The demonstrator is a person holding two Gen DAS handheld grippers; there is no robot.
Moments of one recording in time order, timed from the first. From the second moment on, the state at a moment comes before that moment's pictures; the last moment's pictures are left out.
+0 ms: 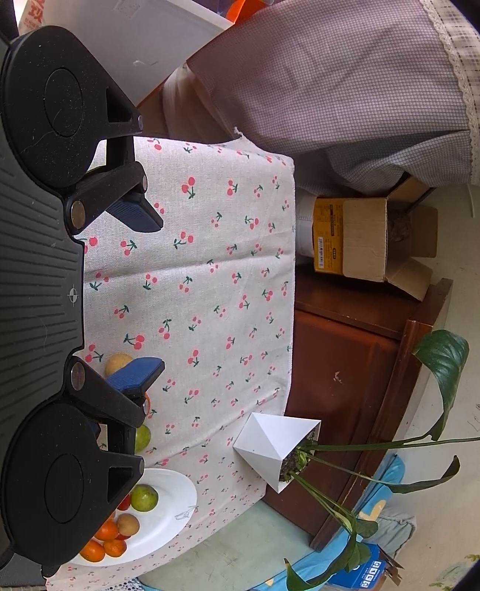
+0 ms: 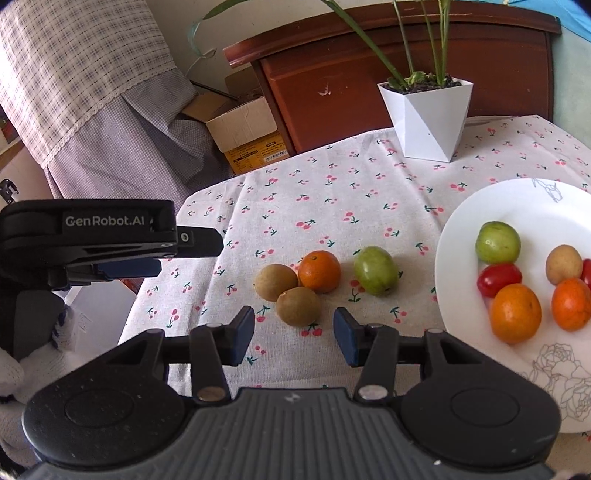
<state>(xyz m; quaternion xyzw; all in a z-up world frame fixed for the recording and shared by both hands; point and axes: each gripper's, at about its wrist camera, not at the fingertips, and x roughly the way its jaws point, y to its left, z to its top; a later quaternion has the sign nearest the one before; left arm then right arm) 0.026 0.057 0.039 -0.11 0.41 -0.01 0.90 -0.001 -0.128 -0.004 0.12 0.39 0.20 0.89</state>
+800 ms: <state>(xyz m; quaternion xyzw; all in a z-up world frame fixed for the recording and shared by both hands) 0.020 0.019 0.015 -0.03 0.42 -0.10 0.90 -0.019 -0.171 -0.004 0.13 0.40 0.15 0.89</state>
